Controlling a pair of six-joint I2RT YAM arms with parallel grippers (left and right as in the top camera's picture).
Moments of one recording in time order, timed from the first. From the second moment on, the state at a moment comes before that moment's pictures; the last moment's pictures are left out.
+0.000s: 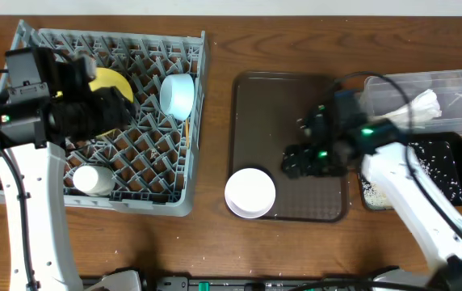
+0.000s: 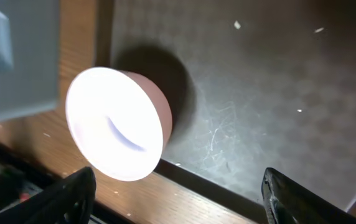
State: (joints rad) left arm 0.21 1.39 1.52 -1.22 0.41 -0.15; right arm 0.37 1.49 1.11 -0.96 -0.36 0.28
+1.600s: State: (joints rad) left arm -0.74 1.80 1.14 -0.87 0.19 -0.22; right arm -0.27 1.31 1.21 -0.97 -0.37 0.41
